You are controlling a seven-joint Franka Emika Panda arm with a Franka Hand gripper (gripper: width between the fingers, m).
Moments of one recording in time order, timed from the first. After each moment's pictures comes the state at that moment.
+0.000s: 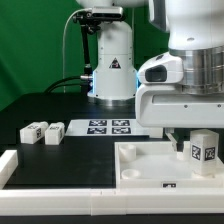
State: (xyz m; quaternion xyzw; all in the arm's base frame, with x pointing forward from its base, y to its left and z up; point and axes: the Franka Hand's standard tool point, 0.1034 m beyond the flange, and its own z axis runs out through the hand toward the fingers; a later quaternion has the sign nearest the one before) arm 0.607 0.121 0.065 -0.99 0.11 0.04 0.06
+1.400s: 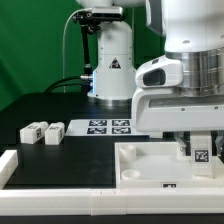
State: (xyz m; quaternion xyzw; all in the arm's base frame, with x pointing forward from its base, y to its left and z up) arm 0.609 0.117 0.060 -0.97 0.22 0.02 0.05
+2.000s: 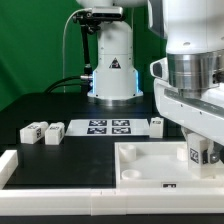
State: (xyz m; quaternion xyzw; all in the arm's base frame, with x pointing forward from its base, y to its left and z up) arm 0.609 0.119 0.058 -0.83 0.56 0.04 0.04
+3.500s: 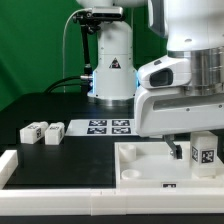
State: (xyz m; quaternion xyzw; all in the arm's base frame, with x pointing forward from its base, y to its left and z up) arm 0.612 0.117 0.061 -1.00 -0.02 0.00 0.05
